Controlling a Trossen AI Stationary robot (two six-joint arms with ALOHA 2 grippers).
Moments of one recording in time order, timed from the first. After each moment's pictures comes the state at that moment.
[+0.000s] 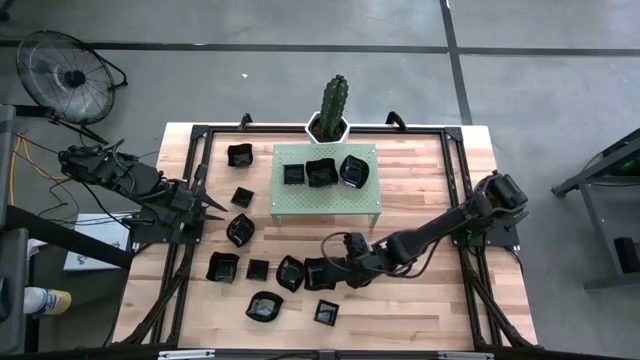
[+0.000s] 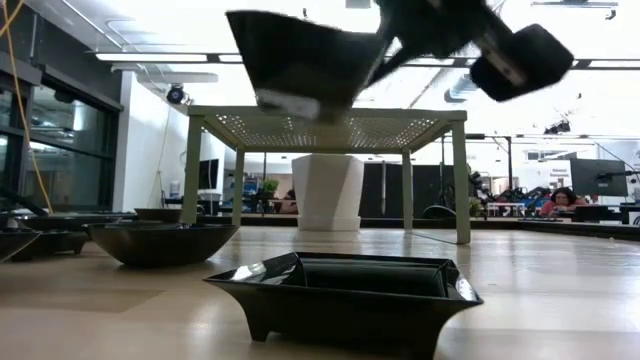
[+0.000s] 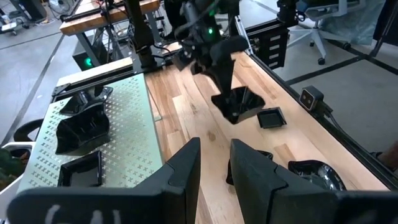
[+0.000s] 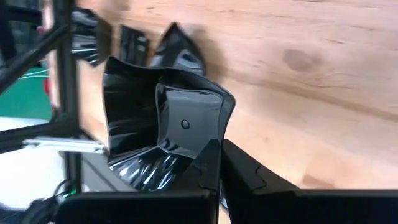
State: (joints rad) left arm -0.42 0.54 0.97 -0.79 -0.19 0.12; right arm 0.44 1.77 1.28 -0.39 0.24 1.77
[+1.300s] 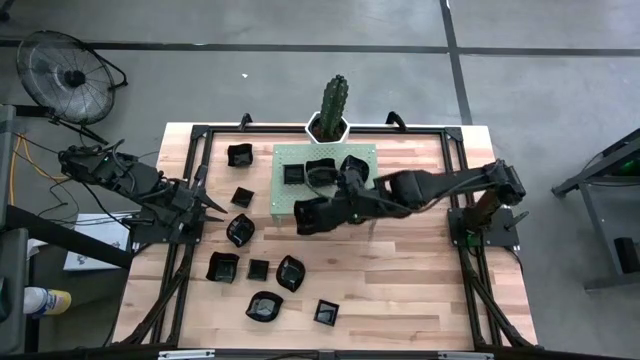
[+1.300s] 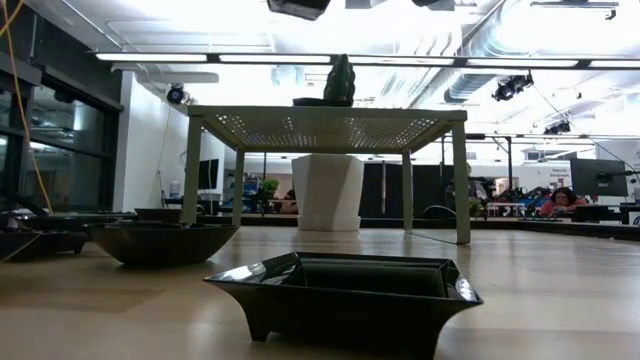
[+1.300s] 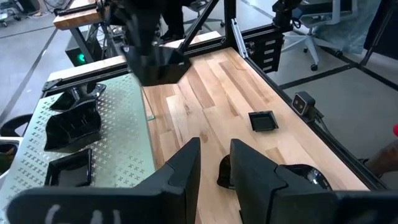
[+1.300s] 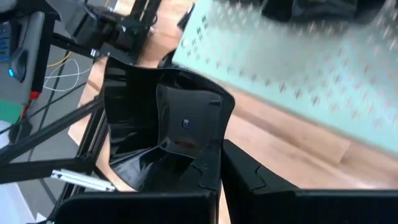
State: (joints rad) left arm -0.42 0.54 0.97 -0.79 -0.17 0.07; right arm 0.19 1.74 1.82 -0.96 0.28 1.30
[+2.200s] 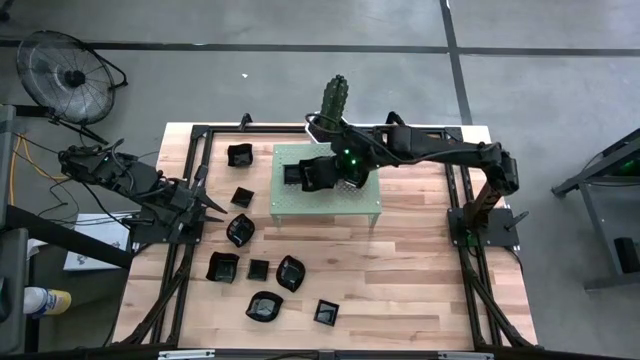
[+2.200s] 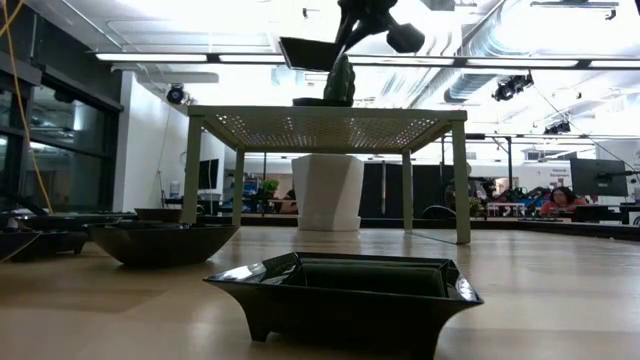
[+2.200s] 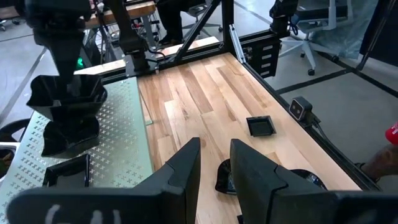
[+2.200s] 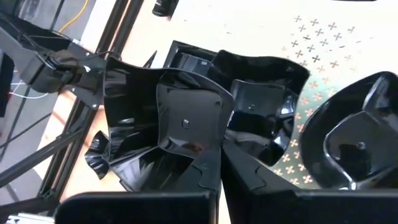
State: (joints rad) left arm -0.42 0.54 0.97 -0.77 -0.16 0.07; right arm -0.14 1.74 1.82 -0.97 0.10 1.02
